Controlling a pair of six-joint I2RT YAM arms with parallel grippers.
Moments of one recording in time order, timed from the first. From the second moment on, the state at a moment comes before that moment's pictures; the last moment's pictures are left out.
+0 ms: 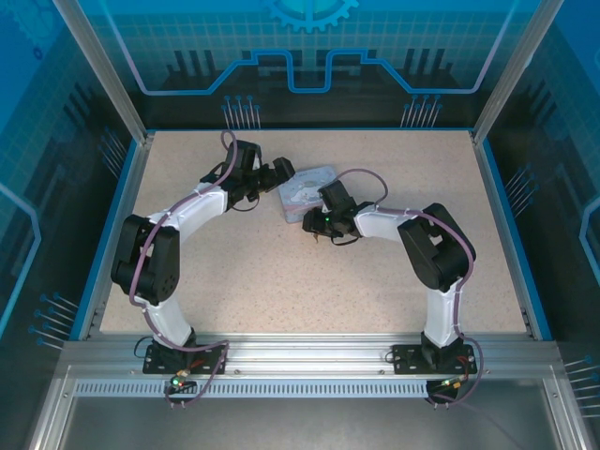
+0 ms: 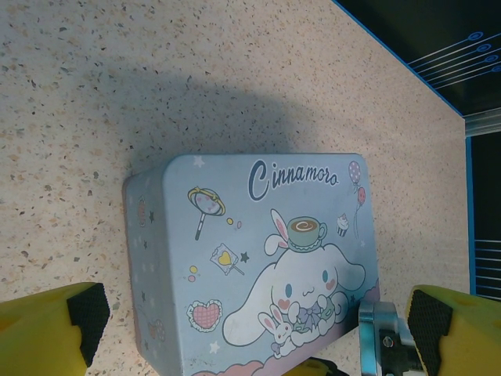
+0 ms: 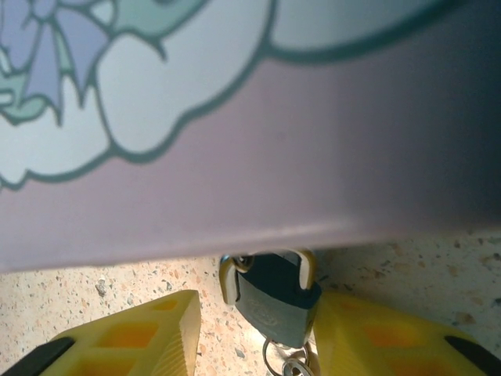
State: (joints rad) left arm -0.30 1.77 1.27 -0.21 0.22 -0.80; right arm 0.58 1.96 1.16 -0.14 -0.17 0.70
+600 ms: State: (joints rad) left arm -0.30 1.77 1.27 -0.21 0.22 -0.82; right arm 0.58 1.96 1.16 -0.14 -0.17 0.70
